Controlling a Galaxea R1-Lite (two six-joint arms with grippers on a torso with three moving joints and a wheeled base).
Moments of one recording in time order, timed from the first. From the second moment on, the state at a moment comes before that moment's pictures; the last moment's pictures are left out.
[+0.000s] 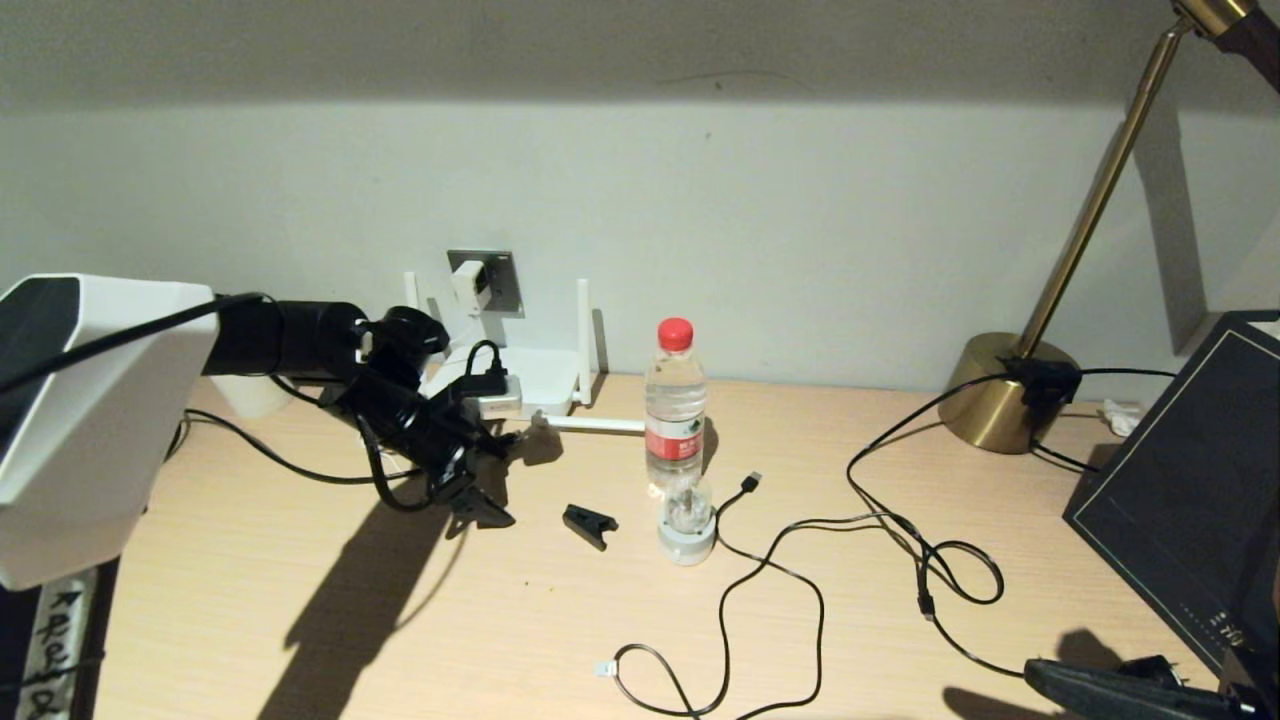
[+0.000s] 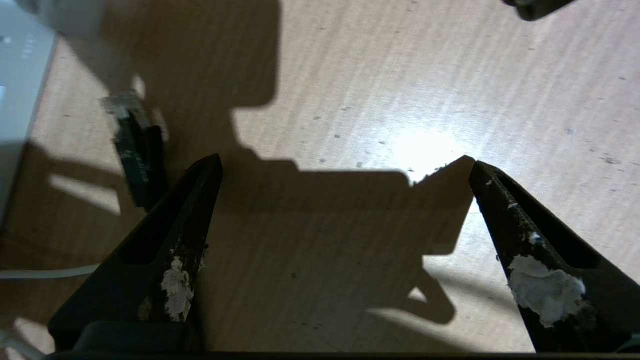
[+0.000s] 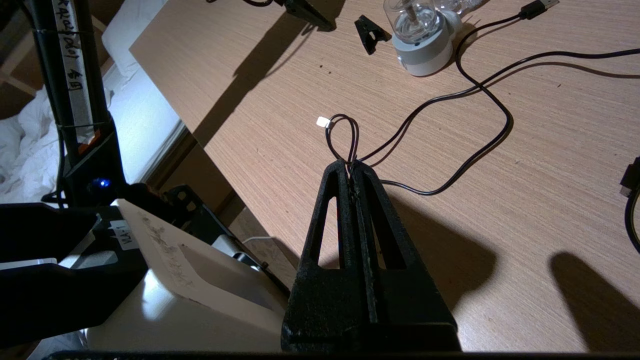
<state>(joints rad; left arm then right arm) -0.14 2.30 -1.86 0.73 -0.45 1.08 0.62 0.90 -0.27 -0.42 0.25 0.41</state>
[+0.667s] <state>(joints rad) -0.14 2.26 -1.82 0.66 -0.43 1.08 0.62 0.90 -0.27 -0.42 0.25 0.41</state>
